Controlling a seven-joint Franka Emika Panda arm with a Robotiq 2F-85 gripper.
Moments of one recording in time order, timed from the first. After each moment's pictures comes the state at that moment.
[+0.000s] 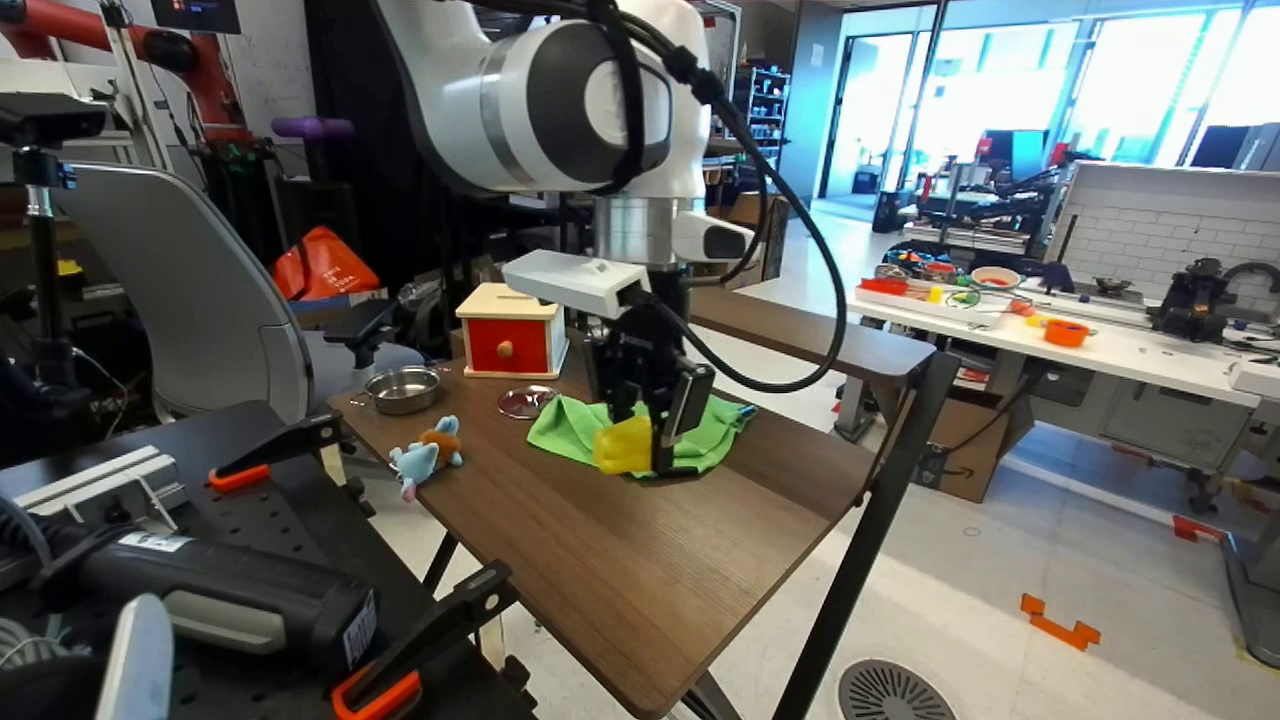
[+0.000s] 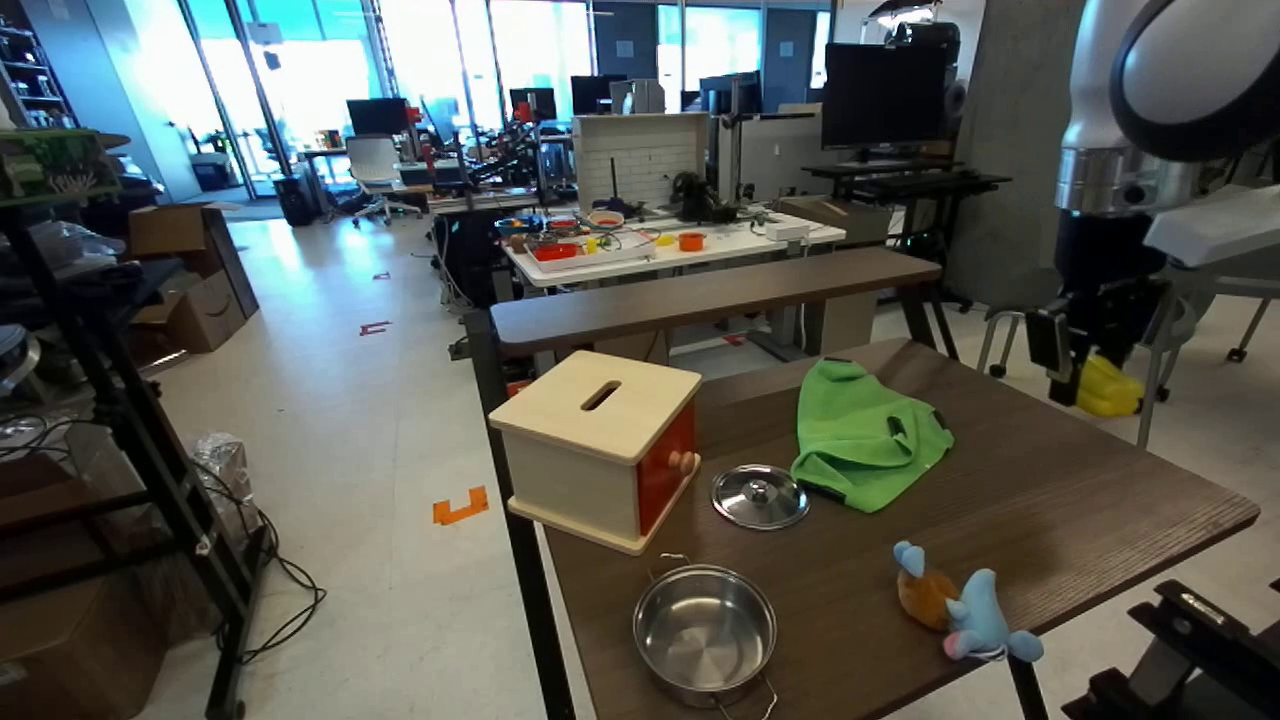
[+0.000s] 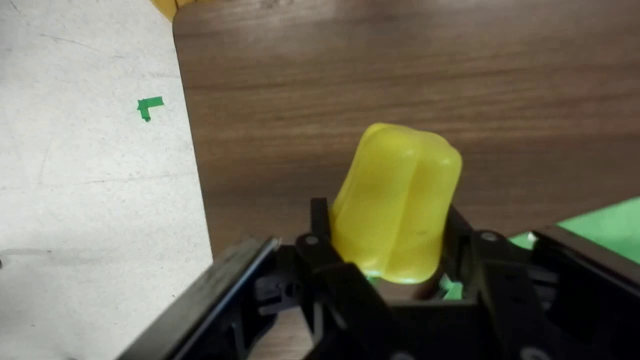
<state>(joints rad) 0.04 0.54 -0.13 -2.16 -0.14 2.63 0.09</state>
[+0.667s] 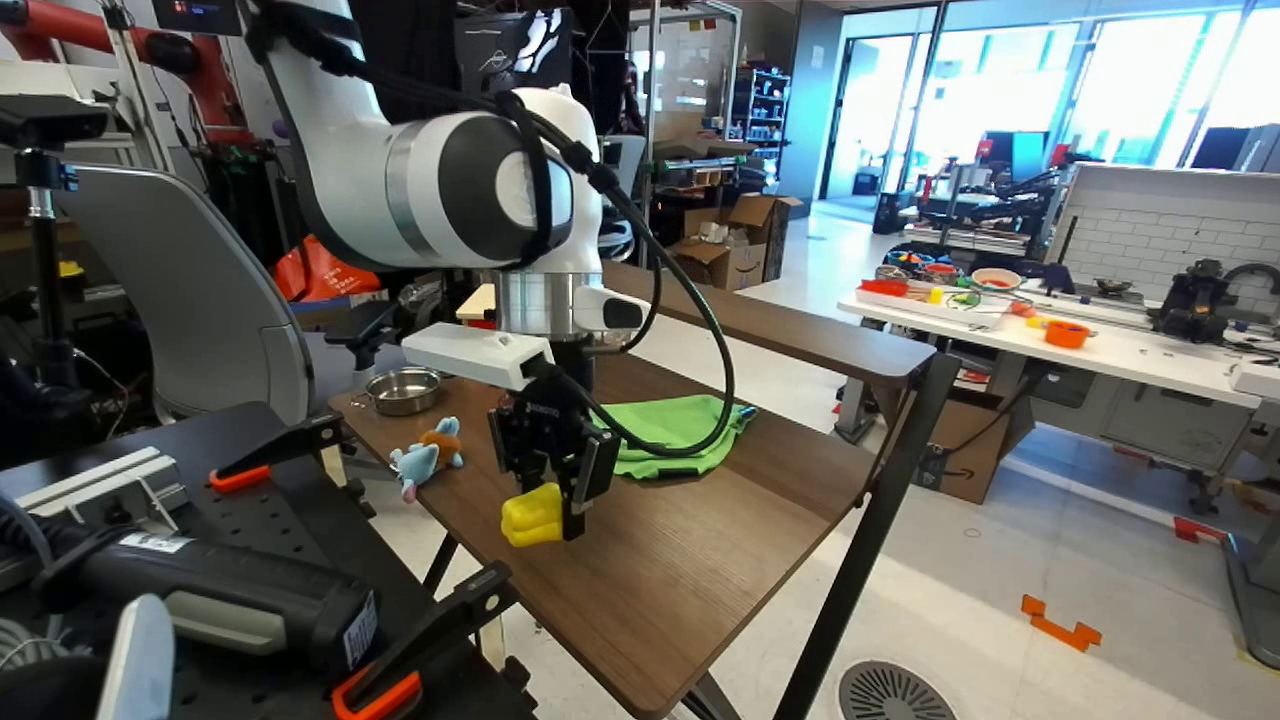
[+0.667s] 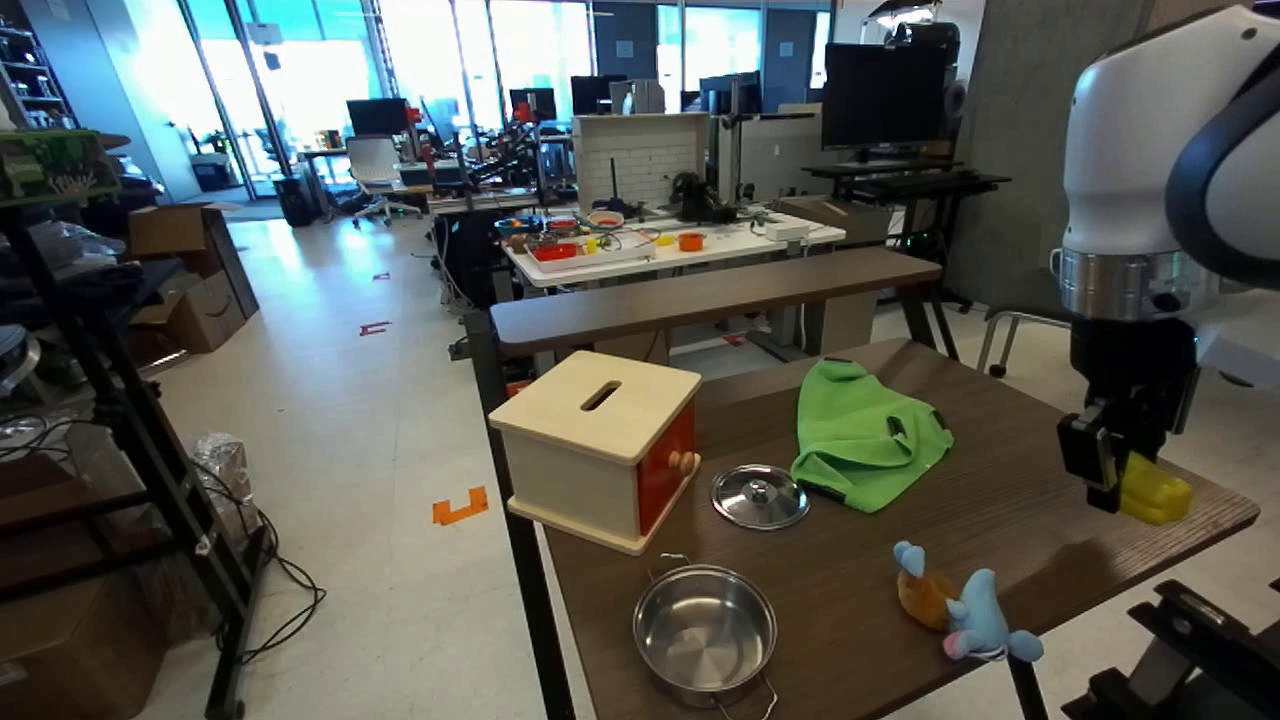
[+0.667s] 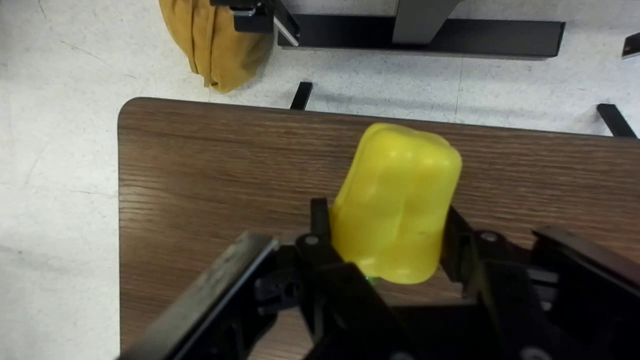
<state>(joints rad) 0.14 0.59 -0.15 -2.29 -0.29 2.72 0.16</state>
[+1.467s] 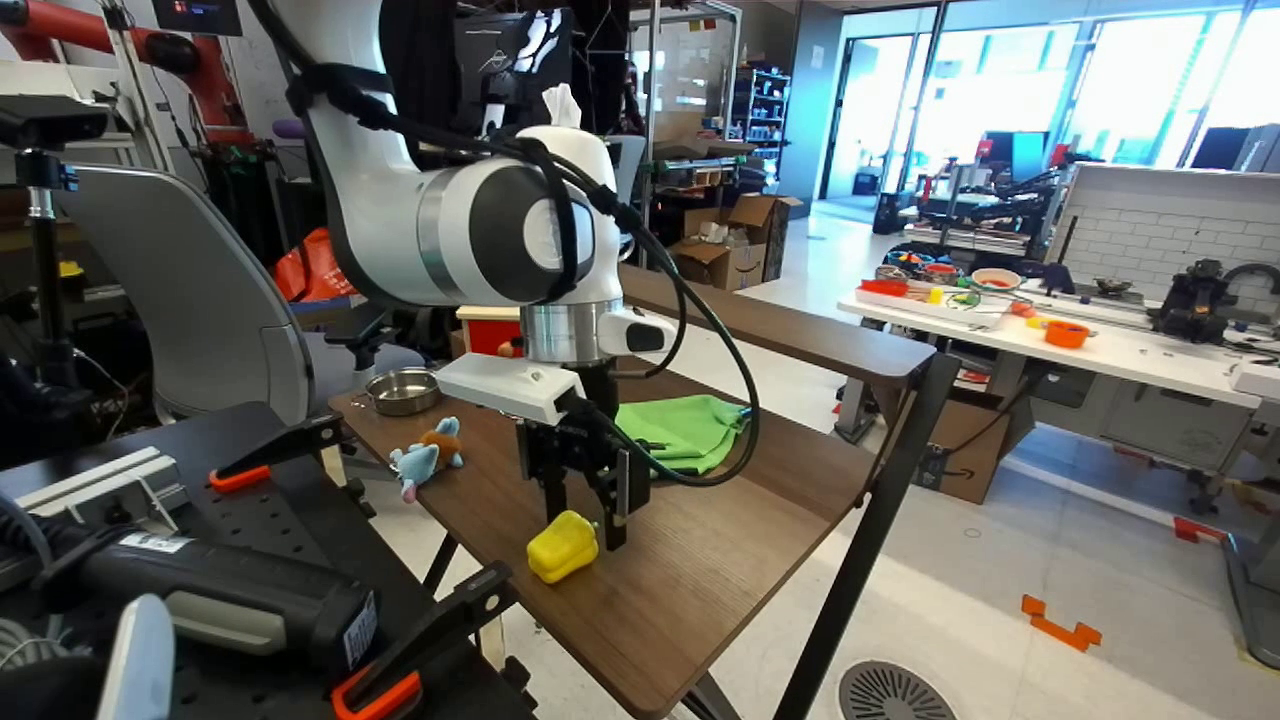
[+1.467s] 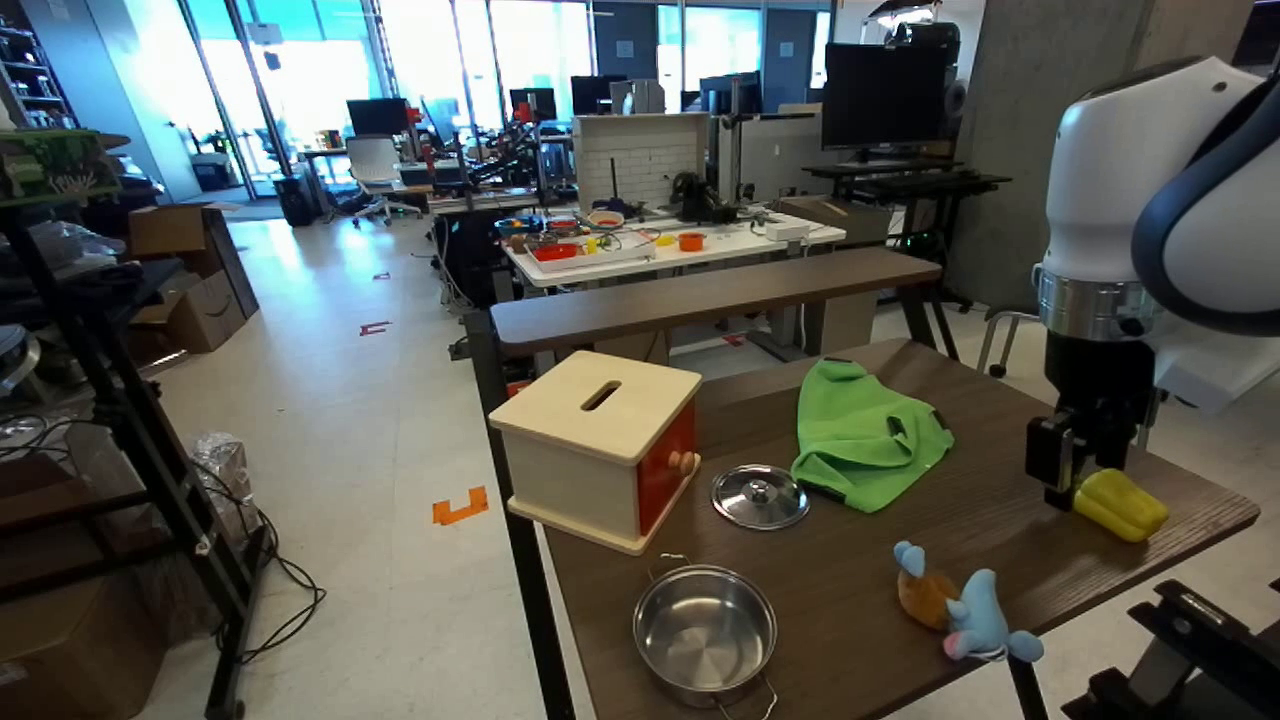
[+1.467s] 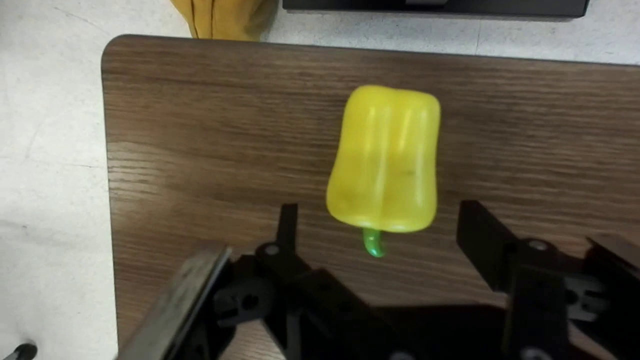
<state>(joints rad) 0.15 0.69 -0.18 -2.22 -0.29 2.80 0.16</state>
